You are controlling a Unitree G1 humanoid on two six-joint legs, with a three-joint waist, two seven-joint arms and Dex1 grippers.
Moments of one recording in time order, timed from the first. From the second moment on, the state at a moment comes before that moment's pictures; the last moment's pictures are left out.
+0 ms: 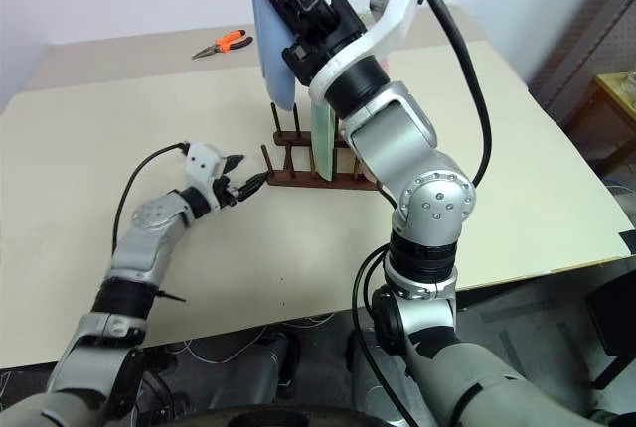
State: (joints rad) left arm -0.53 0.35 -0.02 0.42 -0.19 0.11 -0.66; right arm -0.84 0.04 -0.12 -0.38 1.26 0.66 -0.26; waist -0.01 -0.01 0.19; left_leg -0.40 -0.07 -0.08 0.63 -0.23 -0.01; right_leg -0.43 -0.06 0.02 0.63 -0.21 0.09
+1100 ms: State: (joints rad) left arm -0.16 0.53 0.00 -0.12 -0.31 0.44 -0.87; right arm -0.66 -0.25 -0.05 -0.40 1.24 0.80 0.09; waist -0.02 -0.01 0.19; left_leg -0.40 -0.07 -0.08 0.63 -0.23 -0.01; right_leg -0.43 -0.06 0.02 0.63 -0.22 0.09
